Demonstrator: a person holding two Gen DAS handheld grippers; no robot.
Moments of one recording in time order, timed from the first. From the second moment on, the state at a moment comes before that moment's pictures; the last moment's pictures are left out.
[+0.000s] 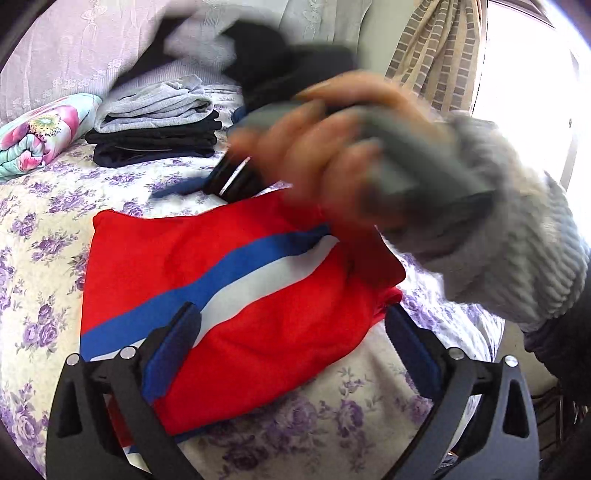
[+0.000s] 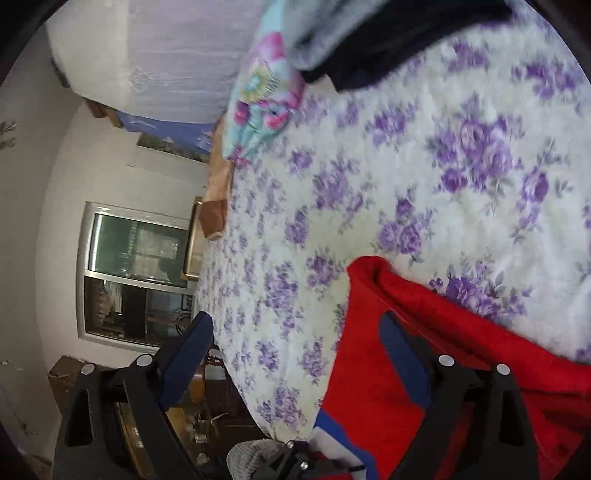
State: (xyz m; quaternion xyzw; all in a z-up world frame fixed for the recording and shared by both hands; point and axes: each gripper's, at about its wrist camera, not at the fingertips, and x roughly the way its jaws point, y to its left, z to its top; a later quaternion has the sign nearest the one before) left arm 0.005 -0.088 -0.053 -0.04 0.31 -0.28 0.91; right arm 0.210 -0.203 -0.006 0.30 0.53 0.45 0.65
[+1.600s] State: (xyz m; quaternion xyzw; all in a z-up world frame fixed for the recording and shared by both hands) left arm 0.042 0.010 -0.051 -0.13 0.40 -0.03 0.91; right arm 0.040 -0.342 -0.066 0.31 0.42 0.21 0.83
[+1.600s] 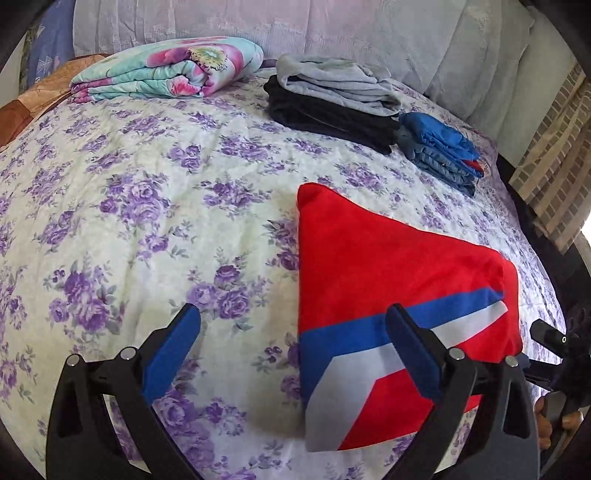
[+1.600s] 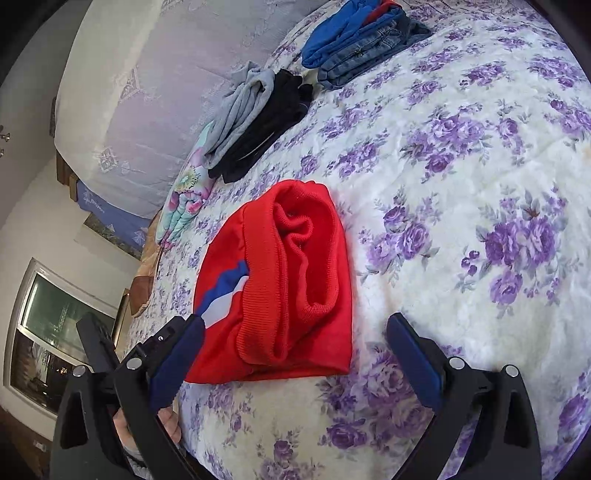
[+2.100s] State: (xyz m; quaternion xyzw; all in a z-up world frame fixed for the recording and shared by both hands) left arm 0.028 -0.036 -0.041 -0.03 0.37 -0.03 0.93; right arm 0.026 -0.296 -0.046 0.14 0.36 0.14 0.91
